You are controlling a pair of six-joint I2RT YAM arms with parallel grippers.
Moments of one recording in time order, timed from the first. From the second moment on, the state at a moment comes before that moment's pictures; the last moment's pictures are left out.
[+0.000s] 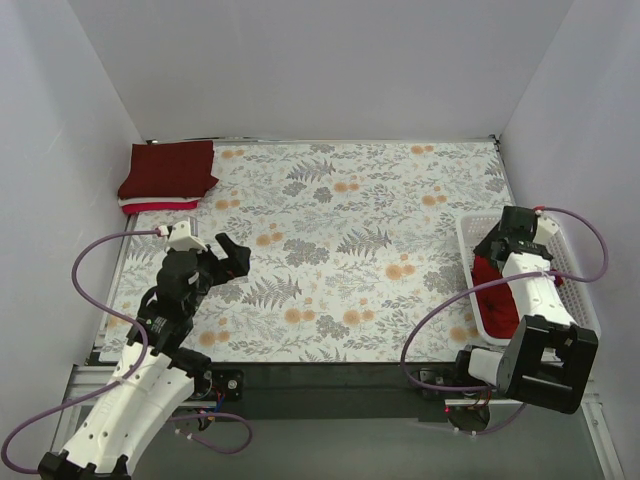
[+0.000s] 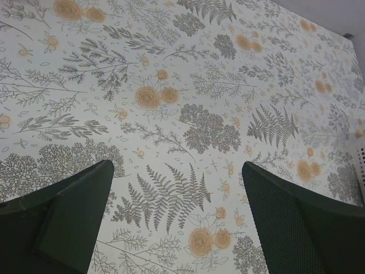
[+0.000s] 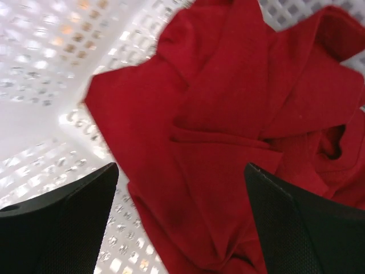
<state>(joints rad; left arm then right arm) -0.37 0.54 0.56 -0.37 -0.17 -0.54 -0.19 1.19 0.77 -0.52 0.38 0.49</state>
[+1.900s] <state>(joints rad) -0.37 0.66 0.56 -0.35 -0.15 -0.54 0.75 1.35 0.95 -0.41 0.09 0.21</state>
